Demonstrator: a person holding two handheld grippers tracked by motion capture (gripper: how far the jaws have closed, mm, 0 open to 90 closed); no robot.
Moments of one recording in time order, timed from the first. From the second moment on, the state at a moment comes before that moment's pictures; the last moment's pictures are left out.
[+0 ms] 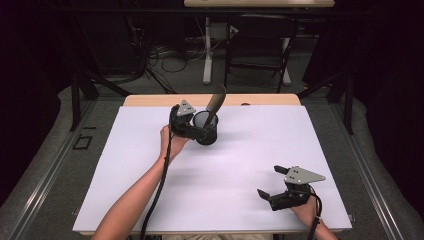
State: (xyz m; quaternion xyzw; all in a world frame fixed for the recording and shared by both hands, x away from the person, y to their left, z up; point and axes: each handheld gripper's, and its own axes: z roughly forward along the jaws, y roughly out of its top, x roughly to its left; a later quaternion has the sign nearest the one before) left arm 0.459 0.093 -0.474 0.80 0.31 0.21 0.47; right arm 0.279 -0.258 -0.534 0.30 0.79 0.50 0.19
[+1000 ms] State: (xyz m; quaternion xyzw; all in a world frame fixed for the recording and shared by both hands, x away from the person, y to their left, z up) left arm 0.426 0.122 -0.466 0.81 0.31 0.21 0.44; right arm 0.279 -0.258 -0.534 0.30 0.79 0.50 0.19
